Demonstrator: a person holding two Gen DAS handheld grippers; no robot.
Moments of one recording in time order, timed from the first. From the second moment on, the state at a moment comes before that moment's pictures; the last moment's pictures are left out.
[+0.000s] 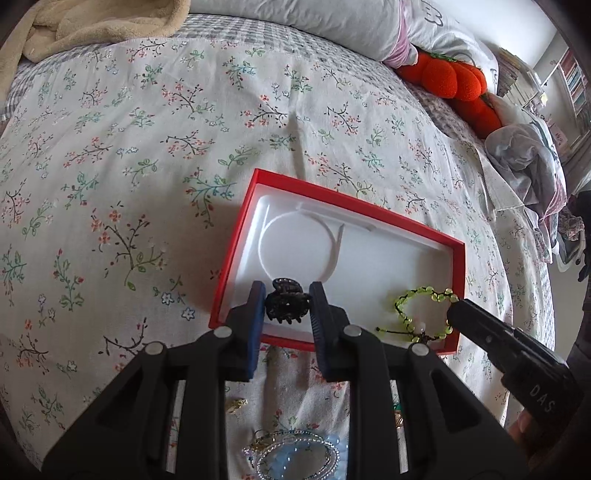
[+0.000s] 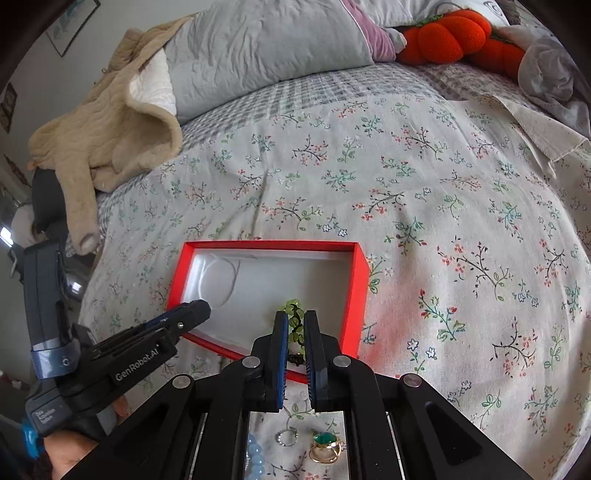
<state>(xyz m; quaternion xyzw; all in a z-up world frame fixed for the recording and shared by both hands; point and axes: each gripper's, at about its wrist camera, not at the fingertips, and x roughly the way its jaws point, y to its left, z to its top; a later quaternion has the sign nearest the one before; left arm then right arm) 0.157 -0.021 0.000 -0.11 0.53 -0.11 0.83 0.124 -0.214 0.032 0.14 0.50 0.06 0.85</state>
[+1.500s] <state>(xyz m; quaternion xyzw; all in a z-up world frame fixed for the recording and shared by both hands) 0.035 0.027 -0.015 0.03 0.53 -0.17 0.83 0.025 -0.248 0.014 0.04 0.52 0.07 0.85</state>
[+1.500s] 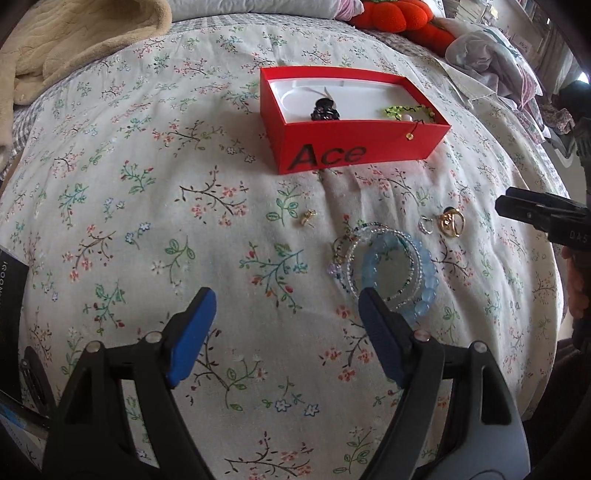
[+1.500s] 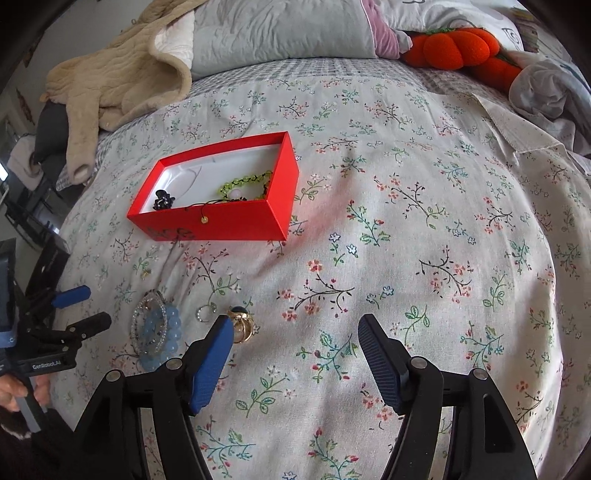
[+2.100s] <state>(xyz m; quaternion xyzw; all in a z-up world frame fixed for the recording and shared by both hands) 0.054 -0.001 -0.037 -0.04 0.58 -0.22 0.78 0.018 -0.218 -0.008 0.01 0.55 0.09 0.83</state>
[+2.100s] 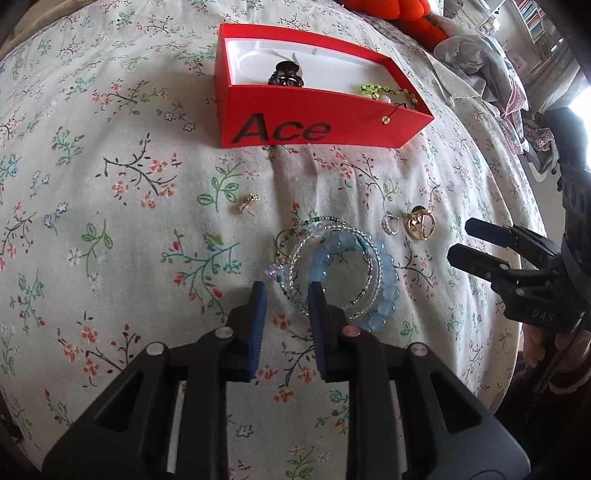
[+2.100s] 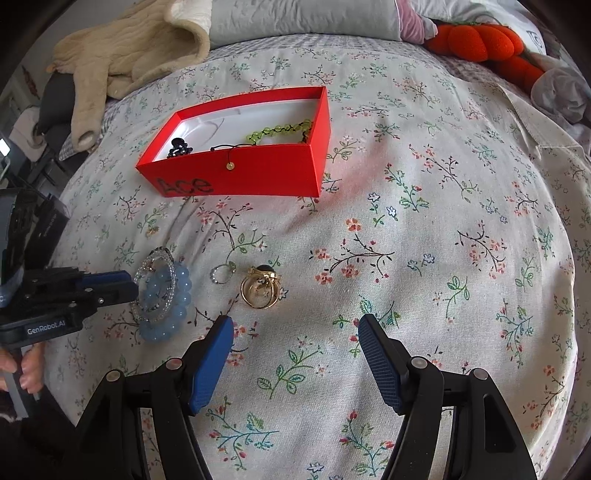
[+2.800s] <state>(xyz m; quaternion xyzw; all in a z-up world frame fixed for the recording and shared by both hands) 0.038 0.017 0.008 -0.05 0.54 -0.24 0.80 0.021 -0.200 0.000 0.03 0.55 0.10 0.83</state>
